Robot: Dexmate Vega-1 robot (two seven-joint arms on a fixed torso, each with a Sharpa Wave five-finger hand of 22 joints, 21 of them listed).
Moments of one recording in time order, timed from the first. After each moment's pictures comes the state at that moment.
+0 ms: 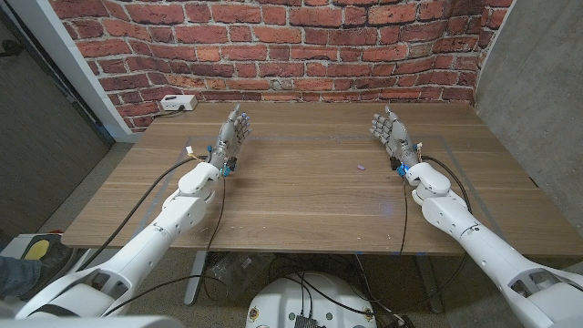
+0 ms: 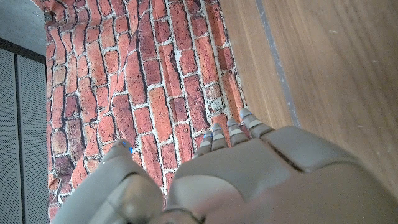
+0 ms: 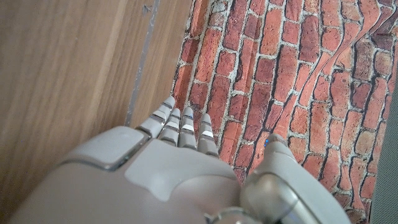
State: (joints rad) left arm 0.81 0.50 0.38 -1.31 -0.65 -0.28 -0.05; left_hand 0.20 -0.10 0.31 0.07 0.22 -0.06 0.06 0.18 0.18 0.01 0.03 0.19 0.19 -0.03 0.04 0.17 0.18 -0.03 0.03 0.31 0.17; right arm -0.82 -0.48 -0.36 -1.22 0.67 0.34 0.09; right_hand 0.19 0.01 0.29 -0.03 0.17 0.18 0.08 0.17 0.19 0.15 0.15 0.20 0.19 0.06 0.11 0.17 0.19 0.18 0.01 0.24 0.18
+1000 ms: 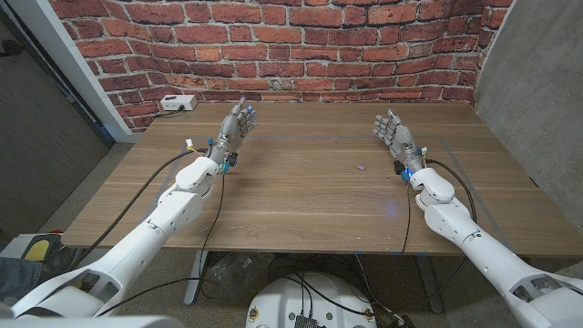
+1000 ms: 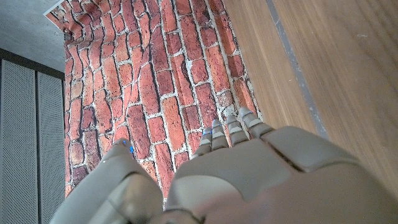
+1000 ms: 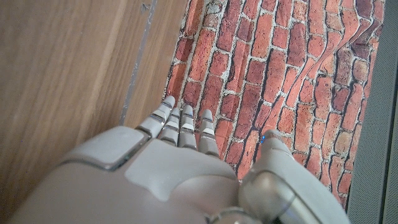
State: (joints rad) left arm 0.84 0.56 0.37 -1.41 -0.64 -0.26 -0.06; left_hand 0.22 -0.09 0.31 0.07 0.22 0.00 0.07 0.20 0.18 0.06 0.04 0.21 0.19 0.02 0.05 0.19 0.18 -0.02 0.05 0.31 0.17; right arm -0.86 -0.50 -0.36 -1.25 0.62 0.42 0.08; right_hand 0.23 0.04 0.31 -0.06 0.17 0.25 0.04 0.21 0.19 0.18 0.12 0.21 0.19 0.08 0.11 0.18 0.18 0.19 0.01 0.23 0.18
